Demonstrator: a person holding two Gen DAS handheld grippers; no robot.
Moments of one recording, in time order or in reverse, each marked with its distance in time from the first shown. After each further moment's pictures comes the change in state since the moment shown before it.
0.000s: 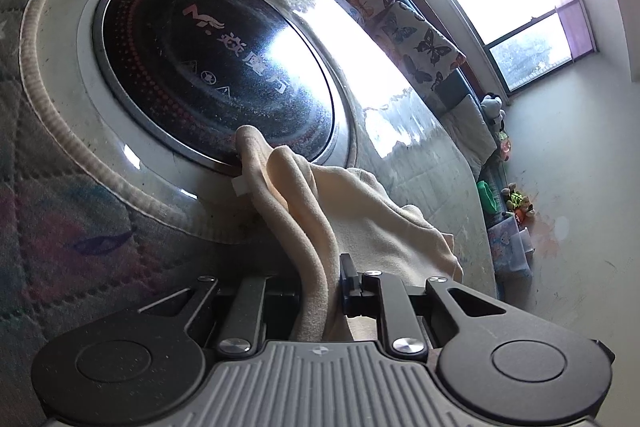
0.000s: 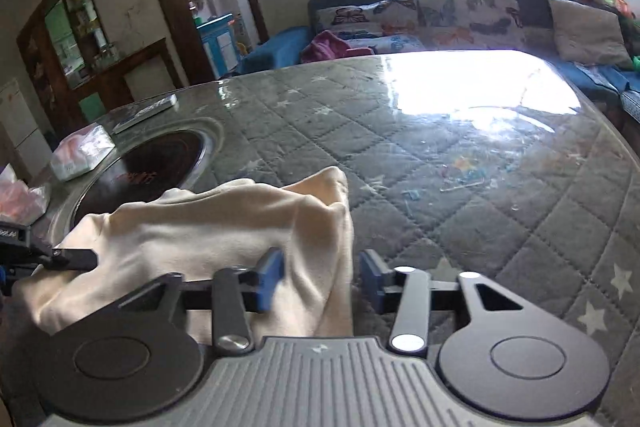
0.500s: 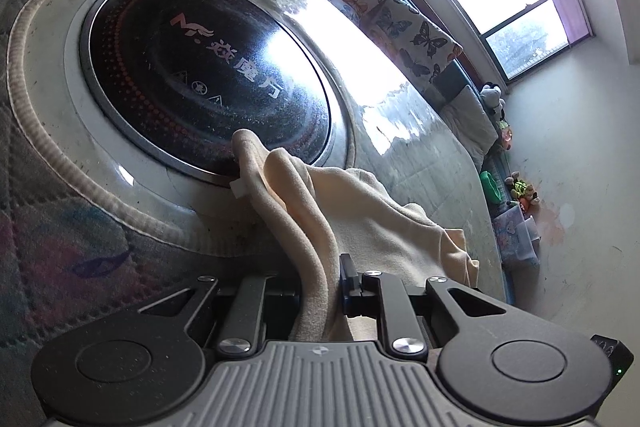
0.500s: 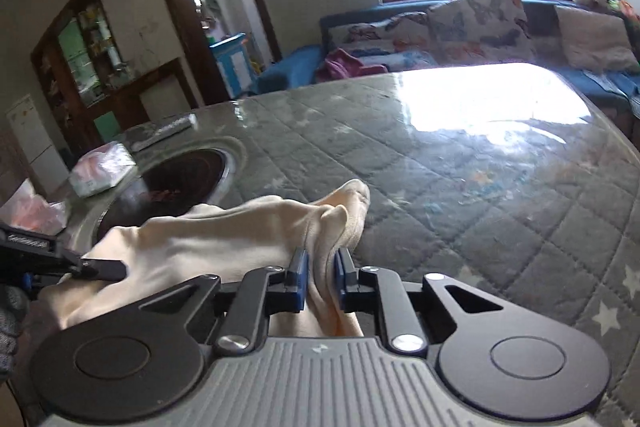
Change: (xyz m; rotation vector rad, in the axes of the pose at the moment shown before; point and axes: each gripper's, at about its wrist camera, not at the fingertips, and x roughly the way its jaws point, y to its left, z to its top) left arm 0.000 -0.004 0.003 0.053 0.007 0.015; right arm -0.020 0.014 -0.005 -0.002 -0.059 0.061
